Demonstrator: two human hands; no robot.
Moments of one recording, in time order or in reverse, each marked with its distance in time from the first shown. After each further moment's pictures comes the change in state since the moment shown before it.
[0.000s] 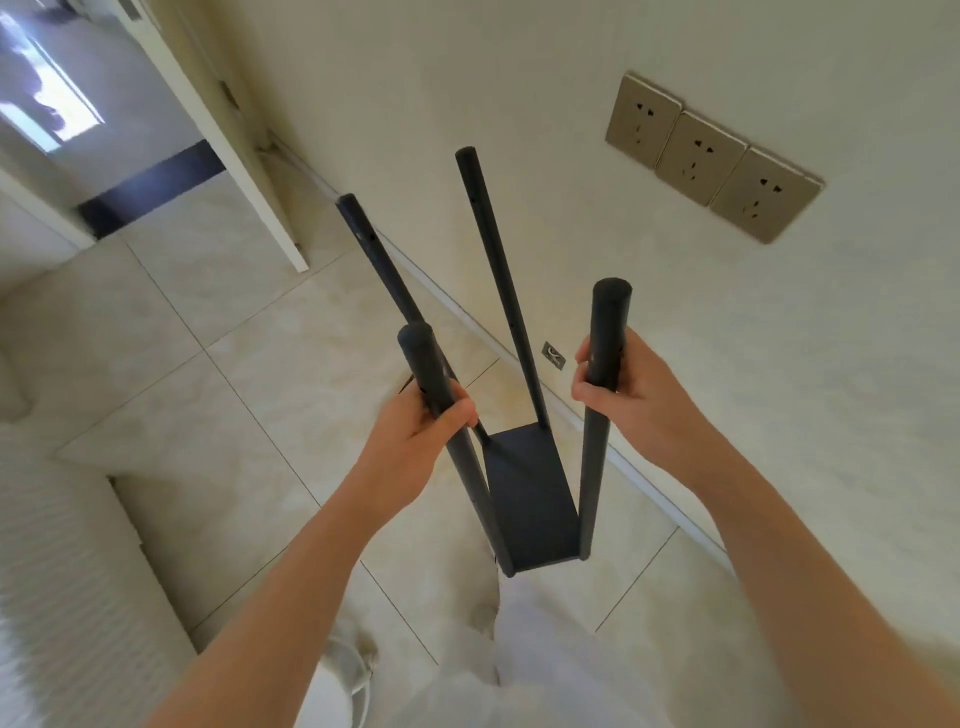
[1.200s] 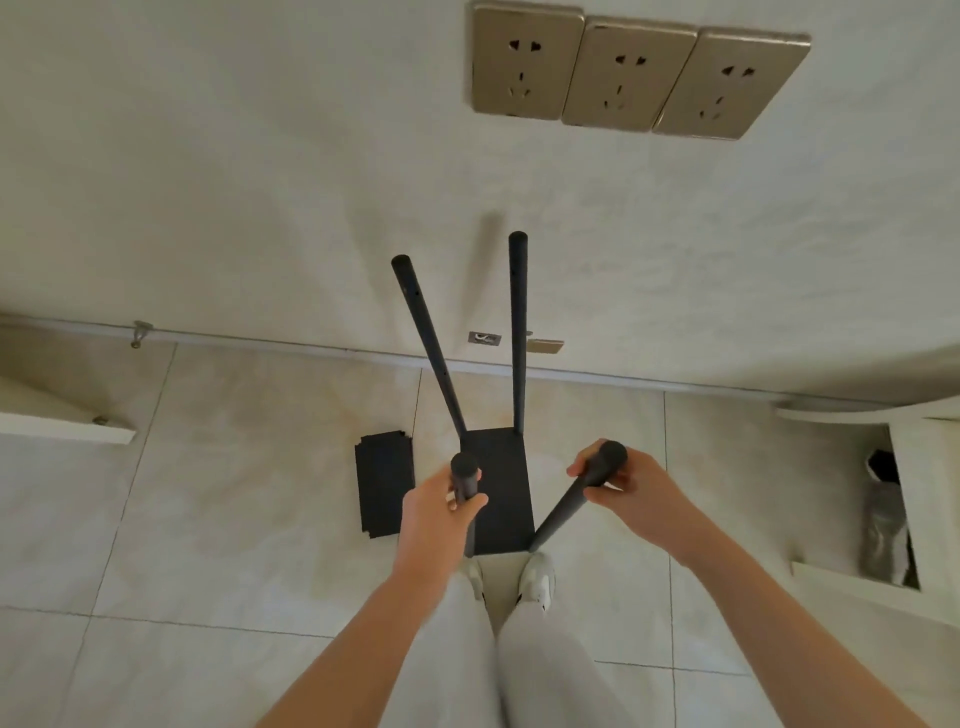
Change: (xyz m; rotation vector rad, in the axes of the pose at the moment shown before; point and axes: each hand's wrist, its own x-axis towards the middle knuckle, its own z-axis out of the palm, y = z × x) left_hand 0.239 -0.109 -0.034 0.539 -0.533 -0.035; right_hand 0.088 0.091 0.134 0.162 0.402 0.683
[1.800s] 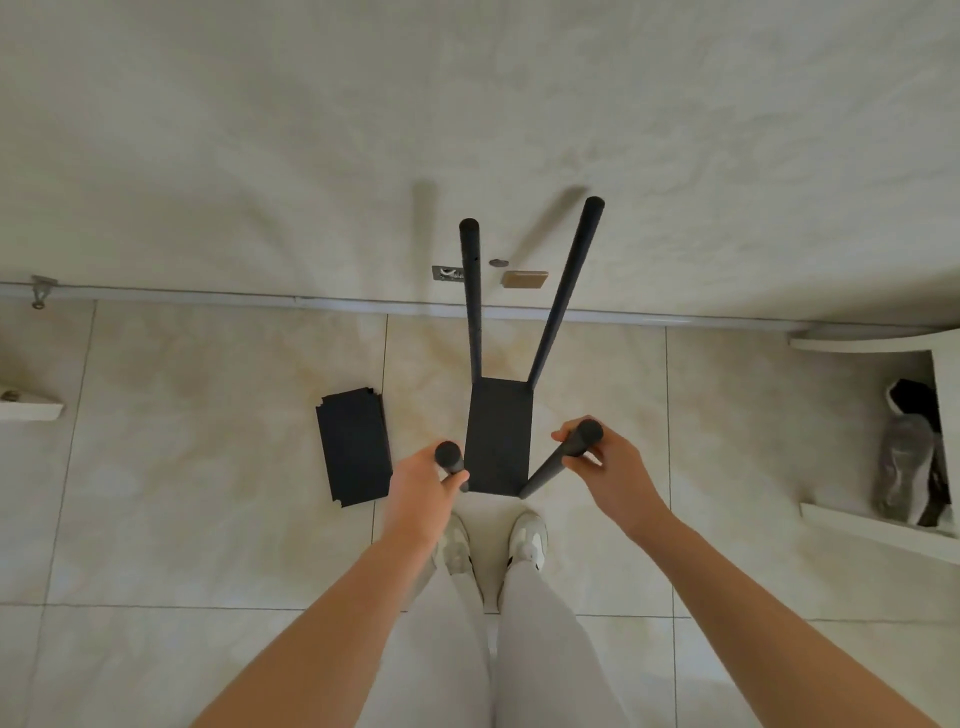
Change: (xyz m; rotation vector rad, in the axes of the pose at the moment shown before) left_hand 0.091 -0.078 0.105 0.170 -0.081 -0.021; right_hand 0.090 0.143 0.052 0.146 0.152 0.096
